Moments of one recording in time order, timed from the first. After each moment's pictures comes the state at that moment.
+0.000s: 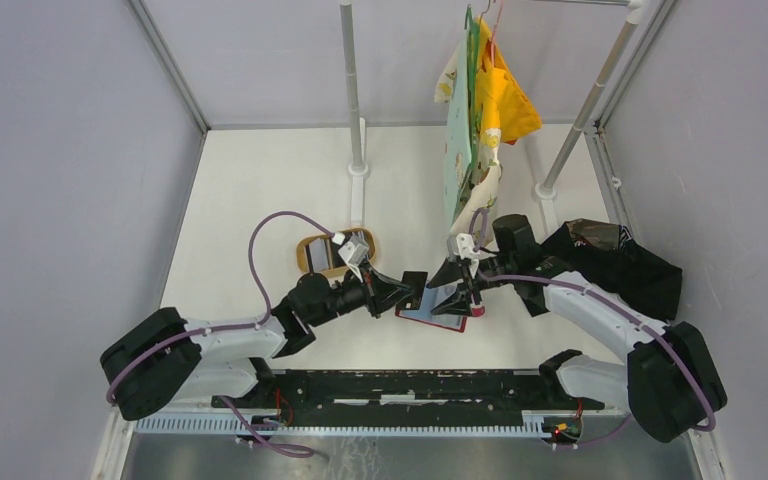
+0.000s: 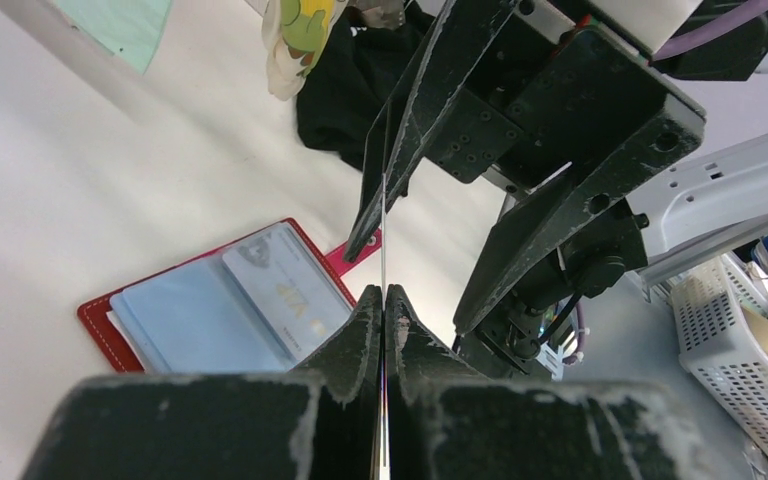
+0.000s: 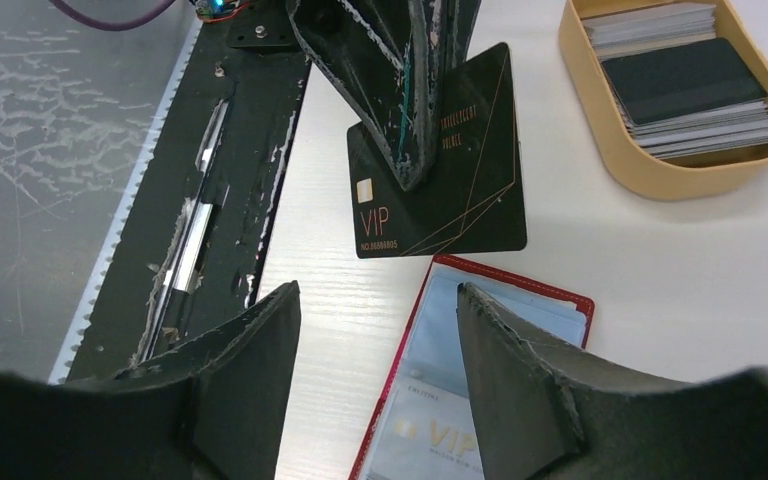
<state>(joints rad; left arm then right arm) -0.92 1.17 0.26 0.90 0.19 -0.60 0.46 1.16 0.60 -0.15 -1.16 -0.57</state>
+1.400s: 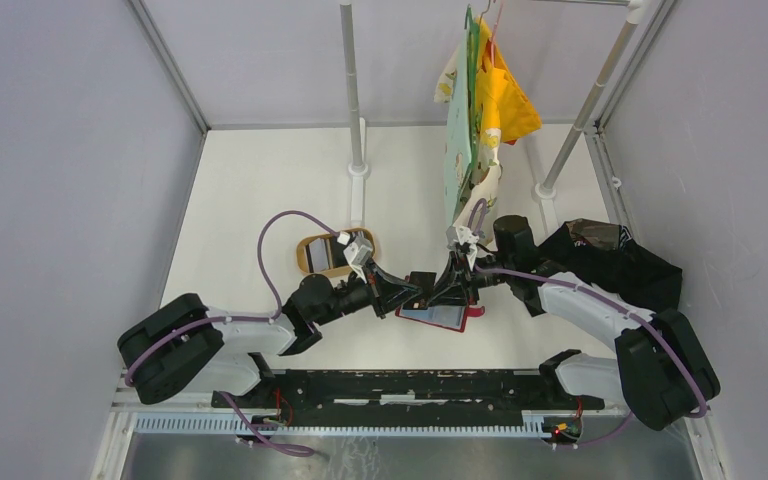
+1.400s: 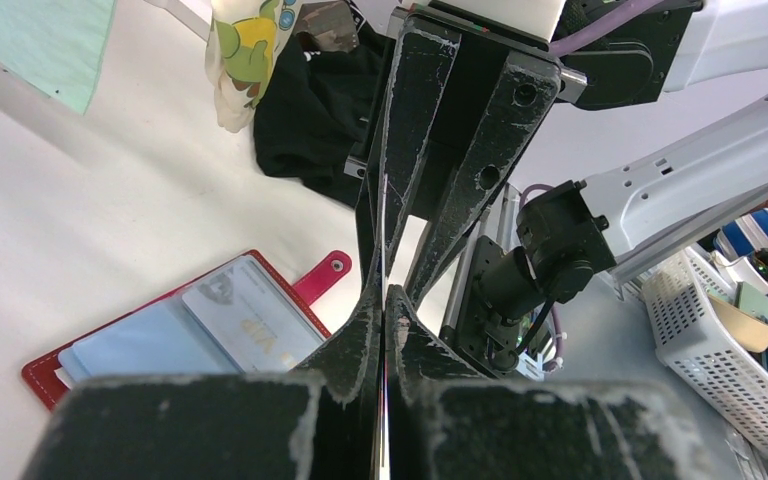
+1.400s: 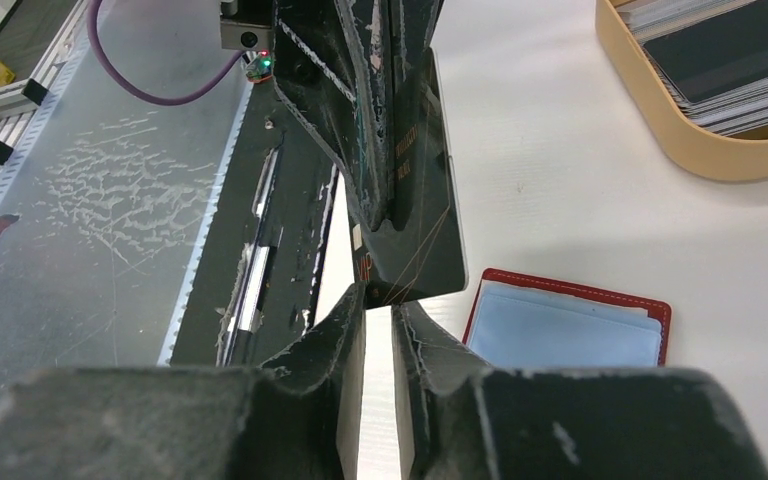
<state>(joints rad) -0.93 1.30 0.27 1.12 0.24 -0.61 0.46 1.23 0.53 0.12 -1.23 -0.22</state>
